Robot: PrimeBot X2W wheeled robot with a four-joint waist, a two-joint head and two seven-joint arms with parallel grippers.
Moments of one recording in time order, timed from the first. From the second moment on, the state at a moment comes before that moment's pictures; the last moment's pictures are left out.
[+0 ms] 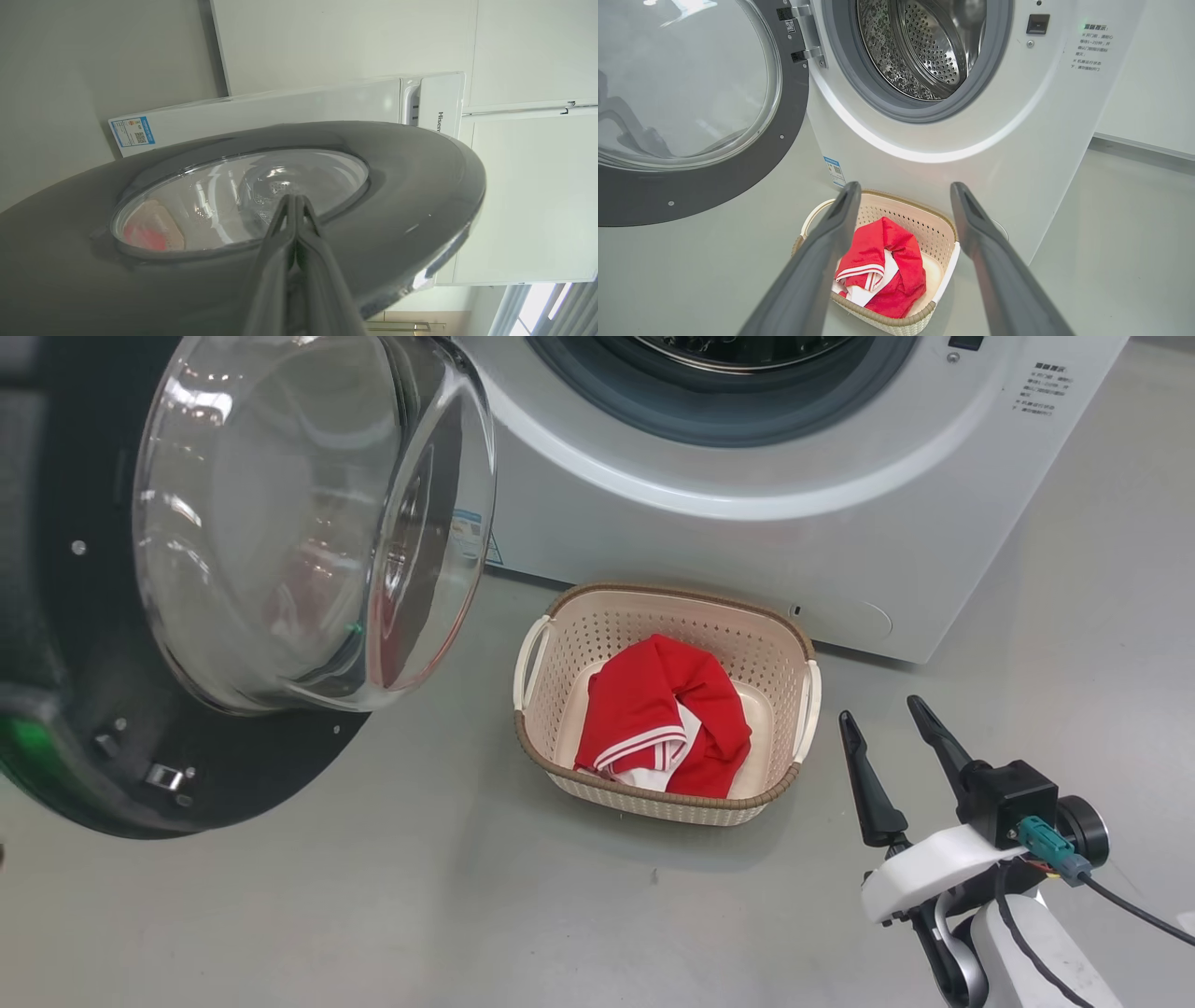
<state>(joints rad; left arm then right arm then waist) -0.40 0.40 0.28 0.42 -1.89 -0.05 0.68 -0.14 -0.10 0.23 0.30 0.23 0.03 -0.24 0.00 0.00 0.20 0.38</state>
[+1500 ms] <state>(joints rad) -0.24 0.32 0.12 -0.01 -1.99 -0.11 1.04 -0.19 -0.07 0.24 0.30 0.25 0.02 -0.24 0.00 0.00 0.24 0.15</state>
